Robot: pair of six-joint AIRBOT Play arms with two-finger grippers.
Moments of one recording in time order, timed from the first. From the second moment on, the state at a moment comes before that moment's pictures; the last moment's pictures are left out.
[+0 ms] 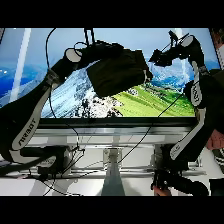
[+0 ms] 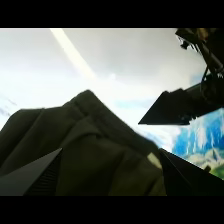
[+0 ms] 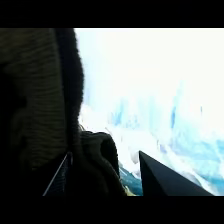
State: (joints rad) left arm -0.46 -1.55 1.38 0.50 -0.43 -0.81; right arm -0.14 -2.06 1.86 -0.97 1.21 1.43
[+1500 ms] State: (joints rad) left arm -0.31 -1.54 1.38 0.66 -0.68 -0.84; right arm 0.13 -2.21 1.99 -0.58 1.49 1.29
